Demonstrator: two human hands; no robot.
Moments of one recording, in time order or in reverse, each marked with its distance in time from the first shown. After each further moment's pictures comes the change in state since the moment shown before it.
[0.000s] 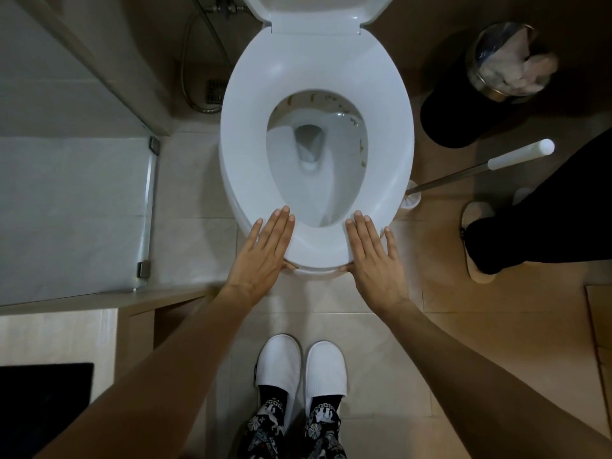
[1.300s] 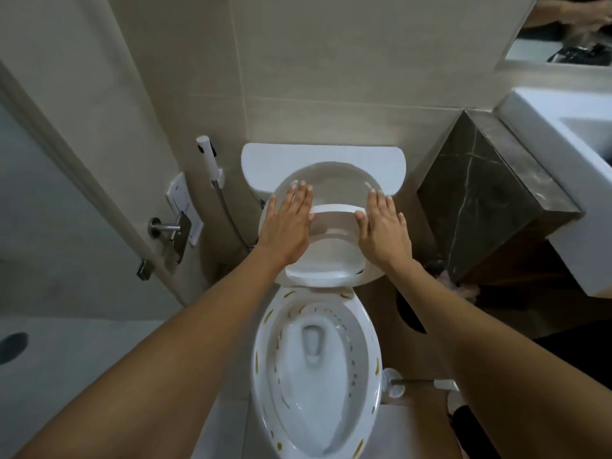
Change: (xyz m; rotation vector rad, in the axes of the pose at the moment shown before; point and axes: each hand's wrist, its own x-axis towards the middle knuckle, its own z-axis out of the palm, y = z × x) left_hand 0.254 -0.280 -0.361 -0.479 0.175 -0.269; right_hand 0.278 0.117 -0.422 0.416 0.283 0.265
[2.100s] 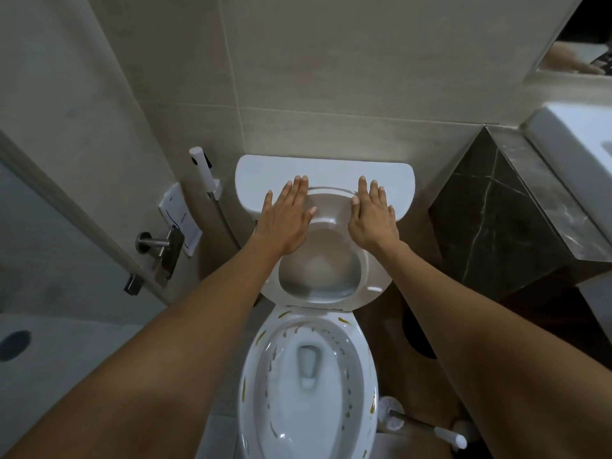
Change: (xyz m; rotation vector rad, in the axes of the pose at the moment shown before) left_hand 0.086 -0.004 -0.004 -0.056 -0.097 -0.104; right_hand 0.106 0.002 0.002 0.130 -0.145 0.034
